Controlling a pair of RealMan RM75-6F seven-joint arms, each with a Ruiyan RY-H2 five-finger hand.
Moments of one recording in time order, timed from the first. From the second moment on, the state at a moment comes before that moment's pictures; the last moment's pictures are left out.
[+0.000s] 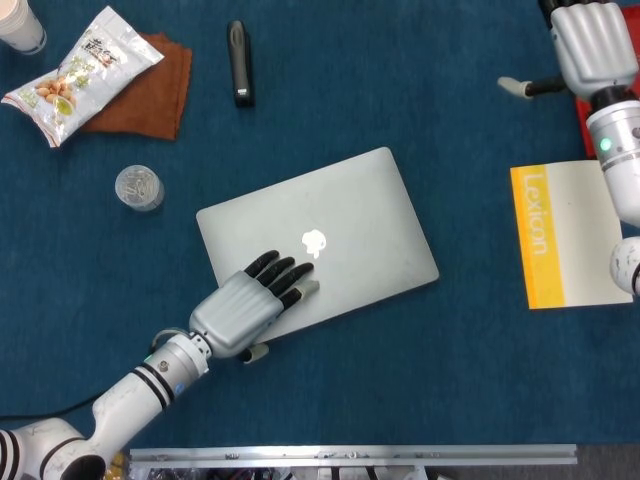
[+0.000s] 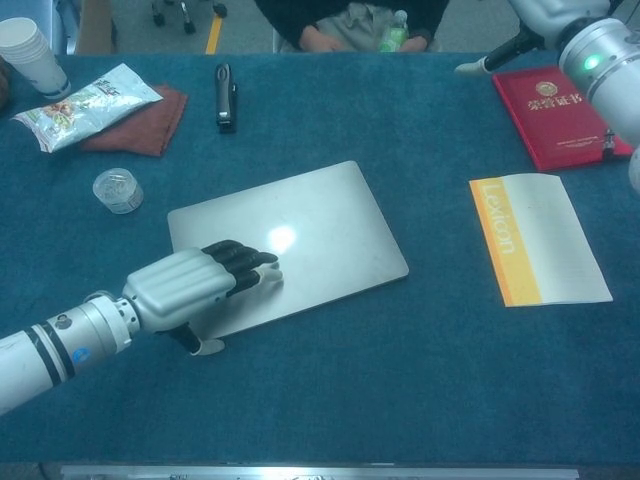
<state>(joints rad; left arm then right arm) -0.53 -1.56 0.10 -1.64 1.46 0.90 0.48 0.81 -1.52 0.30 -1.16 -1.00 0.90 -0.25</state>
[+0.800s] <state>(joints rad) -0.55 -1.56 0.06 -1.56 1.43 0.92 0.40 0.82 -1.53 0.30 -1.16 -0.97 0.91 -0.29</state>
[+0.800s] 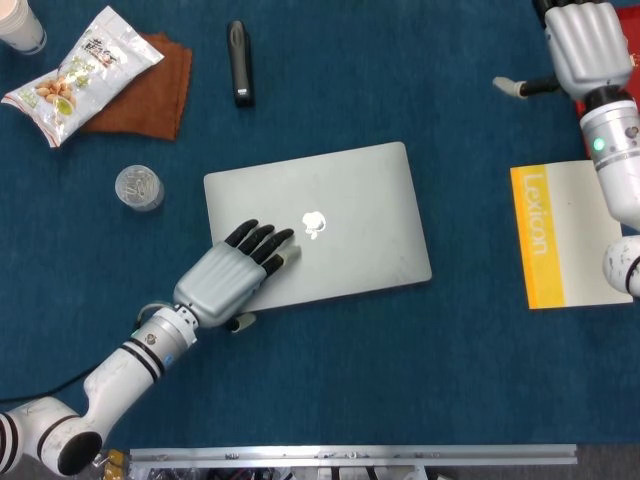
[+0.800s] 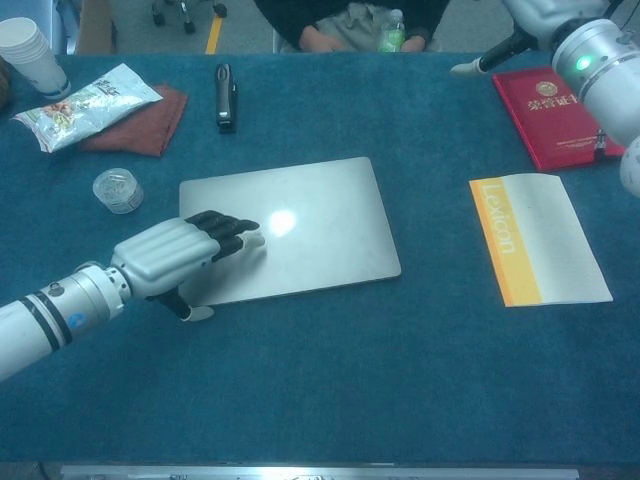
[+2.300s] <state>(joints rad) -0.62 -1.61 0.00 -1.47 1.40 0.91 0.35 0.81 -1.51 0.31 -1.18 -0.95 0.93 -0.30</state>
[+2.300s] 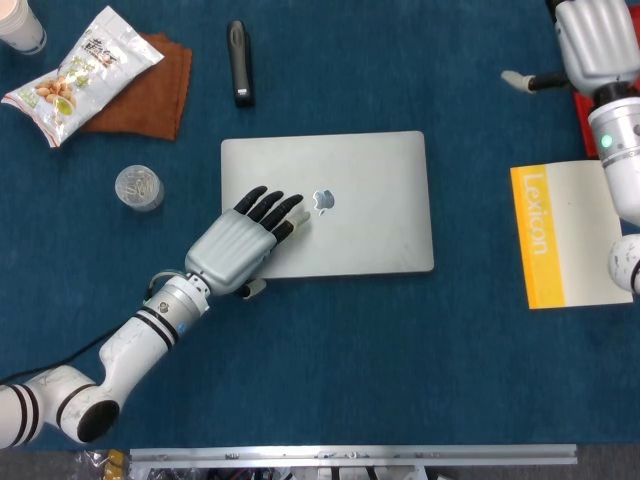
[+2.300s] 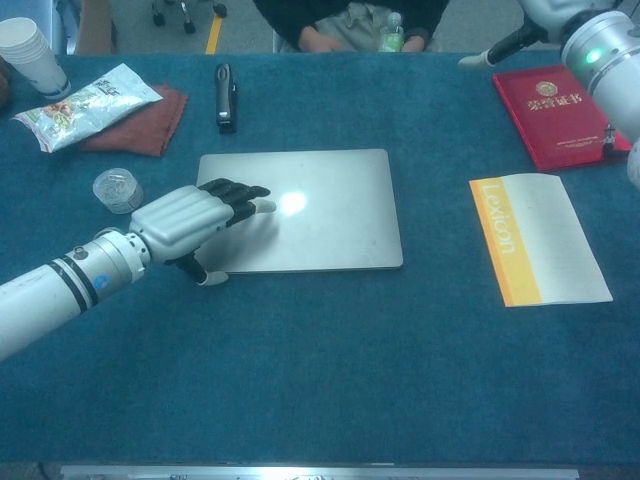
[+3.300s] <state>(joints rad) -0.41 -1.29 0.06 -1.72 1.43 1.27 0.45 0.69 -1.34 0.24 -1.52 -1.07 1.02 -0.23</state>
